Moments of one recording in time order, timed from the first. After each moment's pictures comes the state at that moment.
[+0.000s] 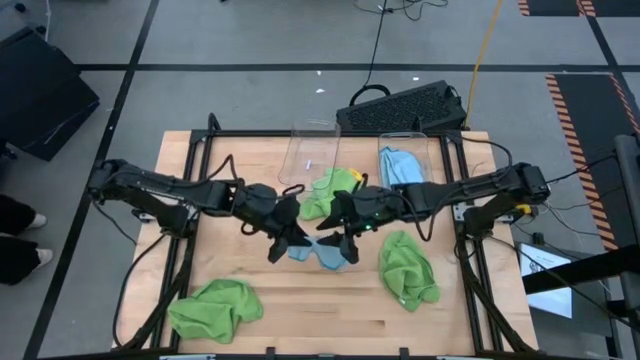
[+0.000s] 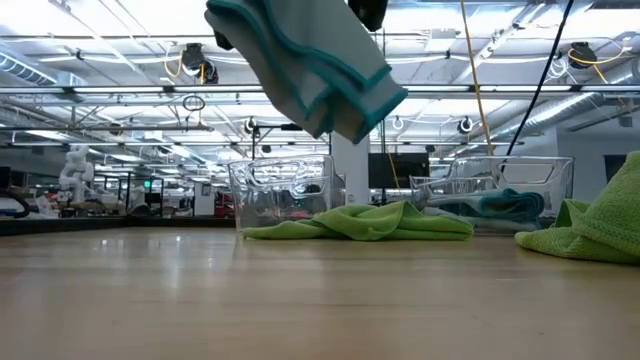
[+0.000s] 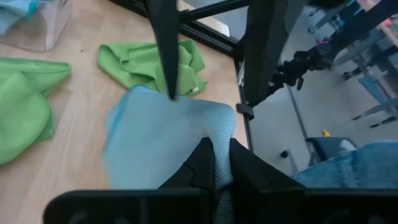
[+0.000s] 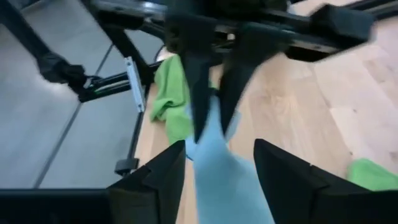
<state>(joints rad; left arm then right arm) -0.13 1.35 1.07 -0.21 0.23 -0.50 0.15 1.54 1.30 -0.24 -0.08 0.38</state>
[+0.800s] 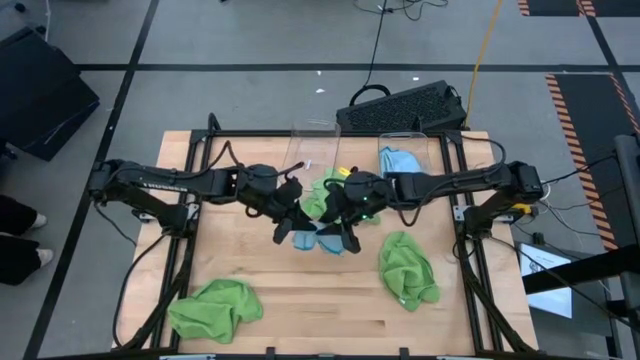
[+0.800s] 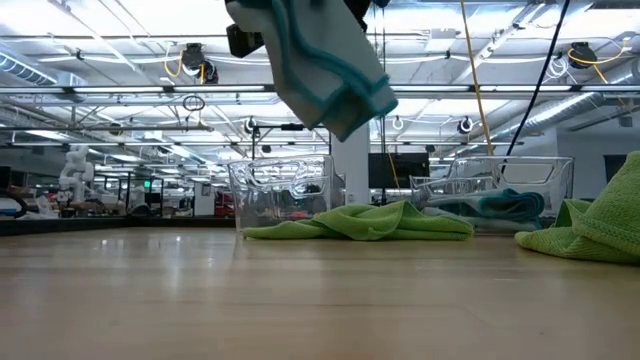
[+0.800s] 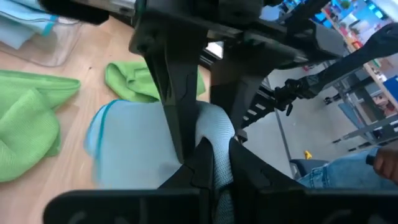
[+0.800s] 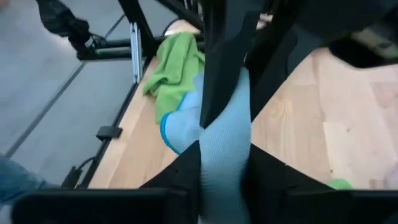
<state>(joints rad) -0.01 1.35 1.07 -0.15 0.34 -0.55 0.05 1.58 1.29 -0.25 -0.27 0.11</state>
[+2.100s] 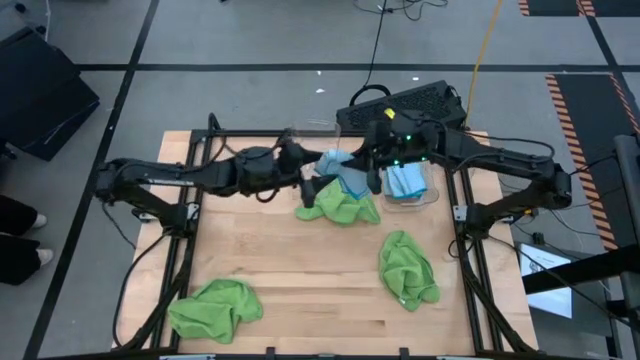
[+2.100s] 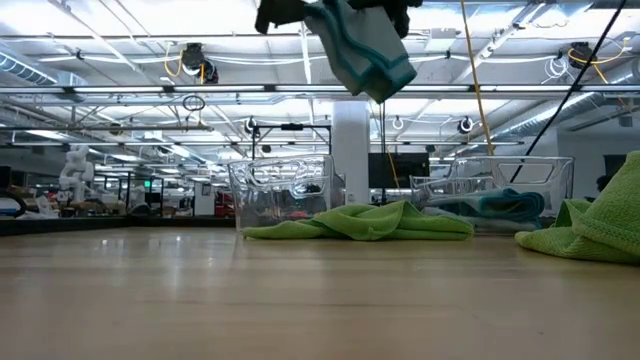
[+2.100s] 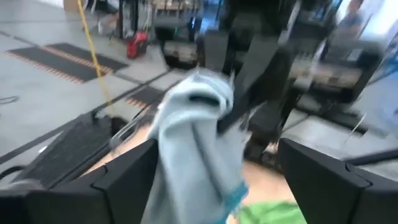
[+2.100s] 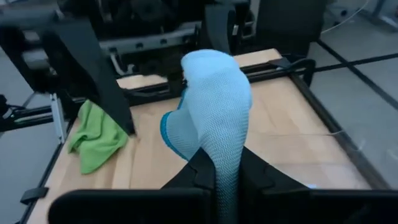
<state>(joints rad) 0.05 1.41 1.19 0.08 -0.24 -0.24 -0.28 1.31 1.29 -0.39 -0.24 0.08</state>
